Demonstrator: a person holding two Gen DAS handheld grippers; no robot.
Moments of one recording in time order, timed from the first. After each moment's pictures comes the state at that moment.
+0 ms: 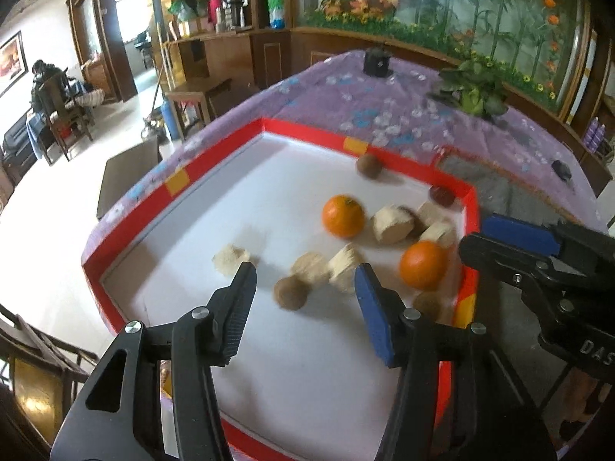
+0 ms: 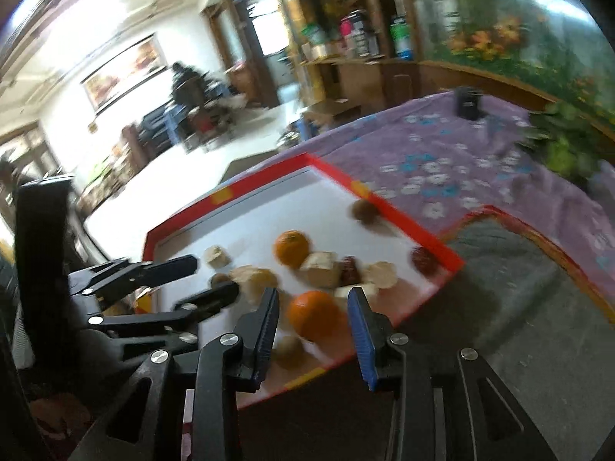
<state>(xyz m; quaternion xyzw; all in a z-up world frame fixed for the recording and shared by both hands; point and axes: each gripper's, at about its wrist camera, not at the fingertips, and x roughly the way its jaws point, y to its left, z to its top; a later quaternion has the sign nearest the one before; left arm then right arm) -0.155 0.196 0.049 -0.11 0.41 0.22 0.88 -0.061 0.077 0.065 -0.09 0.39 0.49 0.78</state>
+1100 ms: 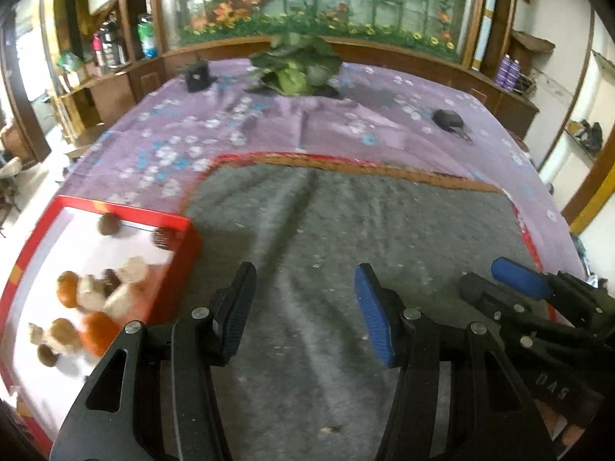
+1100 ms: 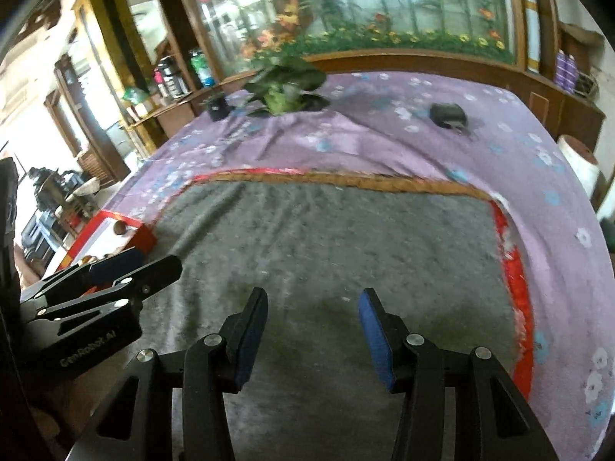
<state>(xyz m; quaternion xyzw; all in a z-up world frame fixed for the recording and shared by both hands) -0.043 0.027 0.051 -0.04 0.41 0.07 0.91 -0.013 -0.135 0.042 0.01 0.42 0.25 0.87</state>
